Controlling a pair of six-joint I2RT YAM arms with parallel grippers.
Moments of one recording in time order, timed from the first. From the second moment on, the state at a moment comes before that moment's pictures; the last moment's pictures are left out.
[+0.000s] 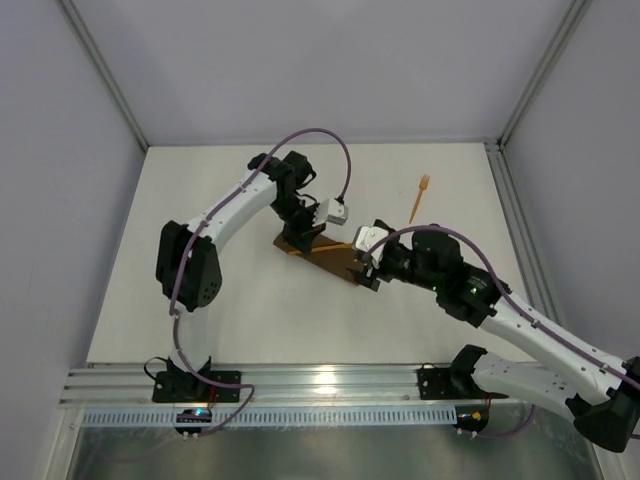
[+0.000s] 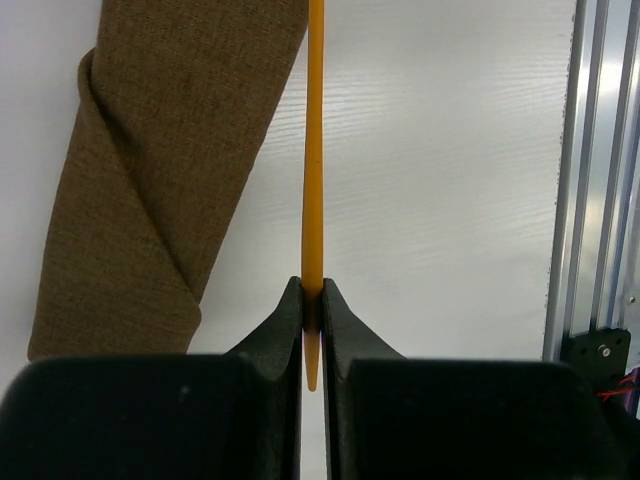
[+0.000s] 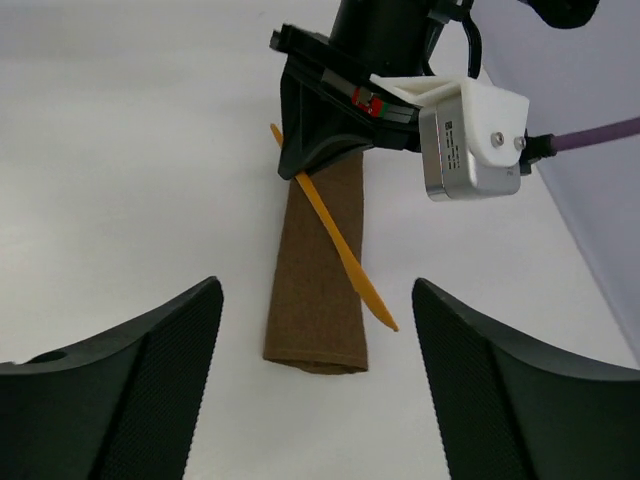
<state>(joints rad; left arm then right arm) -0.55 1.99 1.84 -1.32 0.62 1.02 0.78 0.87 0.83 -0.24 -0.20 -0.42</state>
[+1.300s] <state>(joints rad) -0.58 1.99 1.73 -1.33 0.70 1.07 0.87 1.24 0.77 -0.22 0.05 -0.89</state>
